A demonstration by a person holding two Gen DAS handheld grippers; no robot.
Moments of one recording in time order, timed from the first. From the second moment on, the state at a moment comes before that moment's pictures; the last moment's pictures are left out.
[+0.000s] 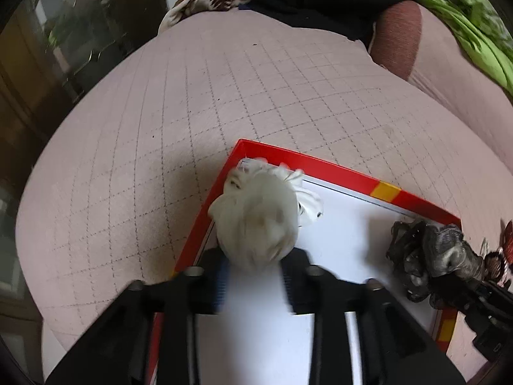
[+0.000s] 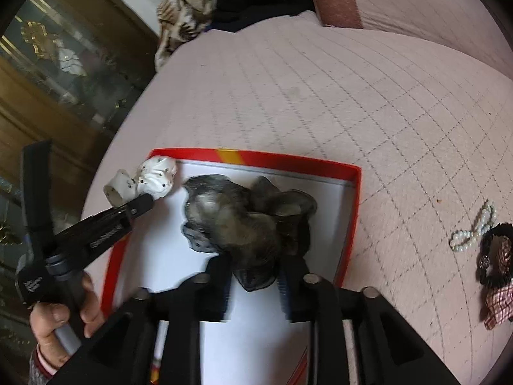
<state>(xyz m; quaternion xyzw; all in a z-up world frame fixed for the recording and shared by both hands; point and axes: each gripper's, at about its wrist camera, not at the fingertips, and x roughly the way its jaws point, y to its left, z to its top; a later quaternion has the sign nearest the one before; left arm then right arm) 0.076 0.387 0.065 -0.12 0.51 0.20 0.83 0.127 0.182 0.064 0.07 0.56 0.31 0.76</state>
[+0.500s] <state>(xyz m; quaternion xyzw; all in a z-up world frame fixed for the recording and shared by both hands) 0.012 0.370 0.133 -0.15 0.44 0.20 0.86 0.064 0.111 0.124 0.05 0.47 0.31 0.83</state>
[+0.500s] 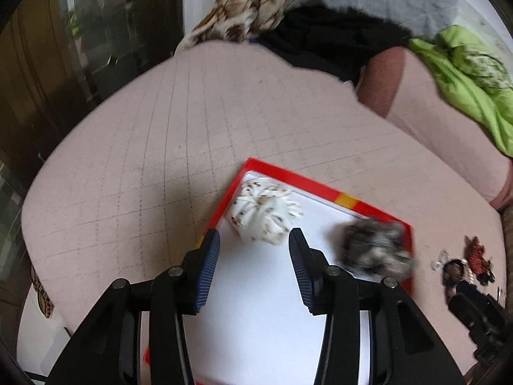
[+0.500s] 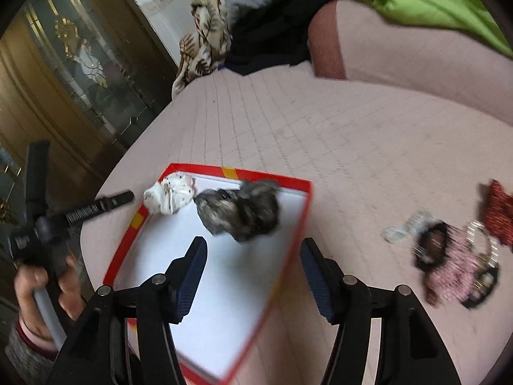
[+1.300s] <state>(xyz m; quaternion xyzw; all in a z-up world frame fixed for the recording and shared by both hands) 0.050 0.125 0.136 -0.09 0.46 0.05 0.88 0.002 -0.214 0.110 0.17 0.38 0.03 0.91</state>
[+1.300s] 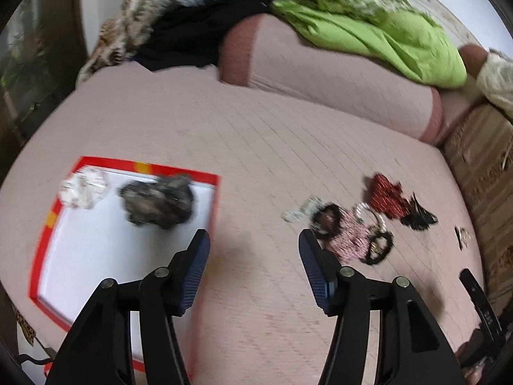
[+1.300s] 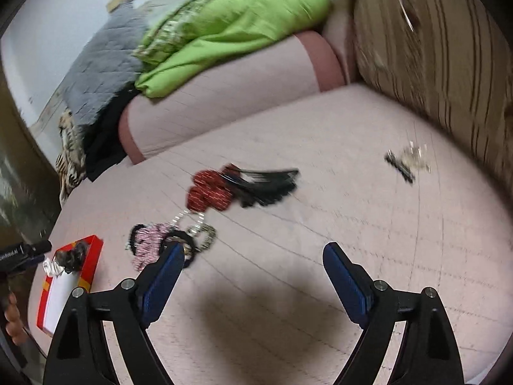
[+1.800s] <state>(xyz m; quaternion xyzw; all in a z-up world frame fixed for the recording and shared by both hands) 0.090 0.061 0.067 -0.10 0.50 0.00 0.86 0.021 -0.204 0.062 0.16 0.43 0.10 0.89</state>
